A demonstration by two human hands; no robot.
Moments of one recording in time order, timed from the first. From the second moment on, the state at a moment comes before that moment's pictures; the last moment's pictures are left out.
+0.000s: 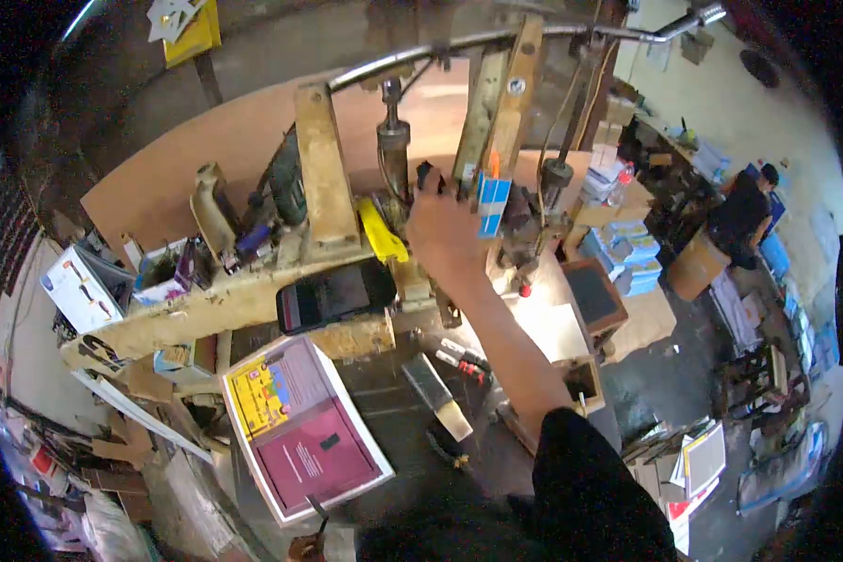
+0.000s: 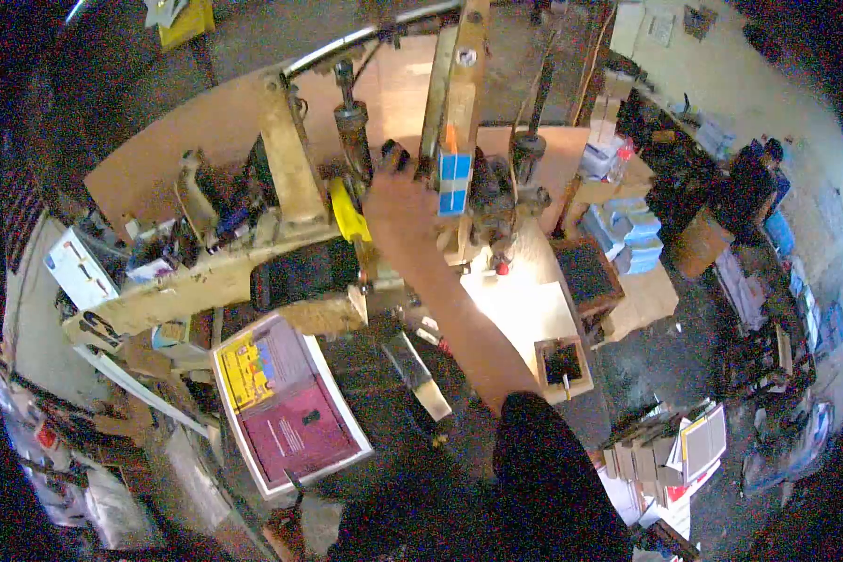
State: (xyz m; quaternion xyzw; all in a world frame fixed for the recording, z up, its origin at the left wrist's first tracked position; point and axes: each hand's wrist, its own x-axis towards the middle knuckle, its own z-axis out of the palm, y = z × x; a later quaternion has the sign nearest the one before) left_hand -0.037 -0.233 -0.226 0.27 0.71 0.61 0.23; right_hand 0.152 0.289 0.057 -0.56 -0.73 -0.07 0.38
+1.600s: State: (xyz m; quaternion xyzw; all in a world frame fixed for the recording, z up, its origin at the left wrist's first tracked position) left_hand 0.030 -0.158 -0.225 0.41 0.82 0.38 0.10; right_hand -0.117 0.223 -0.285 -0.17 -0.93 0.16 0.28
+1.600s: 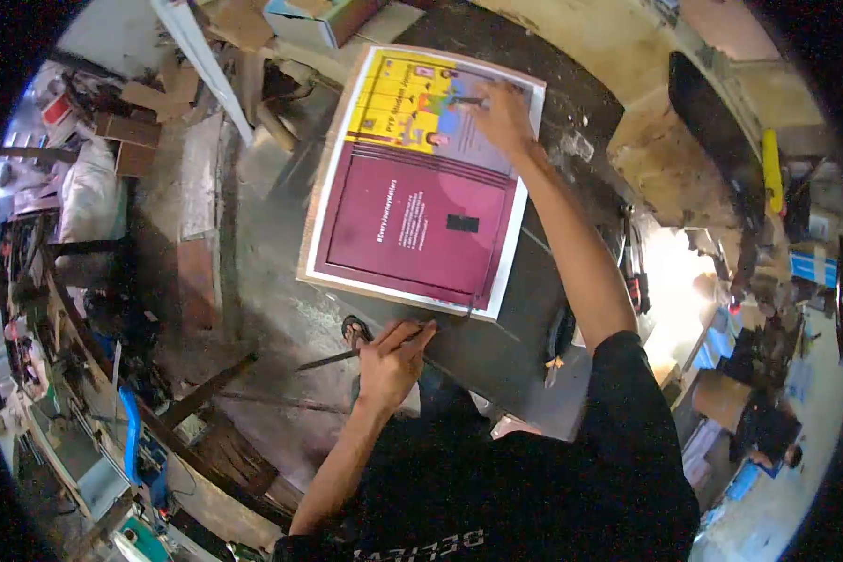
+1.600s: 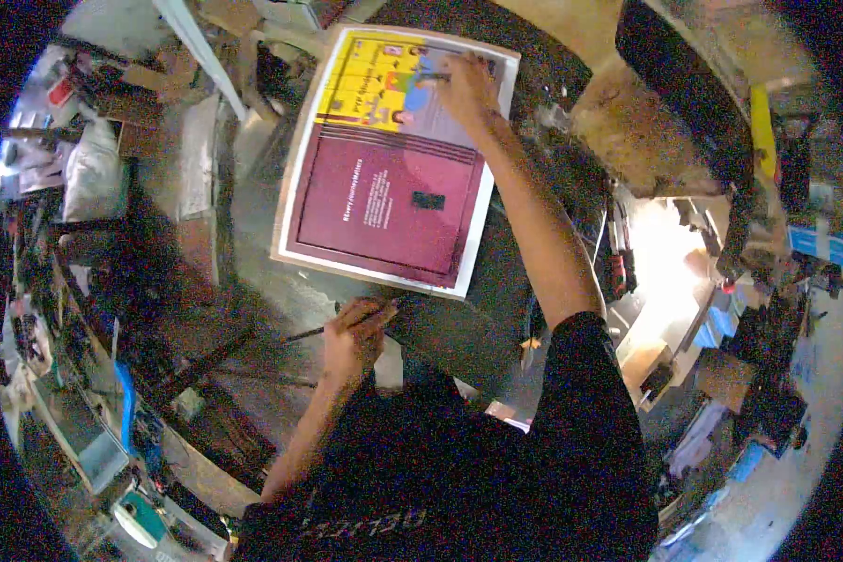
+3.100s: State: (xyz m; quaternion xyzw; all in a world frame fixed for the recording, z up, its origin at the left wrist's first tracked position) left_hand 0.033 -0.134 -0.190 0.19 0.68 0.60 0.37; right_hand 0.302 0.076 -0.182 -0.50 -0.68 0.52 0.15
